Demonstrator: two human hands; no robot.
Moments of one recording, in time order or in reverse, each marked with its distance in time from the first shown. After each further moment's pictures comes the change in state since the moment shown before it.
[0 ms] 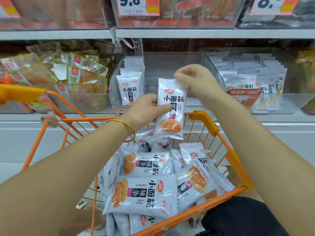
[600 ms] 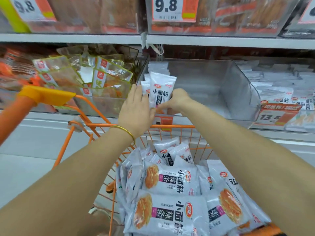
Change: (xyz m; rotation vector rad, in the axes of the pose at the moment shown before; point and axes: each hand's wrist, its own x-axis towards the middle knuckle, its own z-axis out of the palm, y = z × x) left_hand 0.013 -0.057 -0.072 1.109 0.405 0.123; right_hand 0.069 0.025 0.114 -0.346 -0.222 0.273
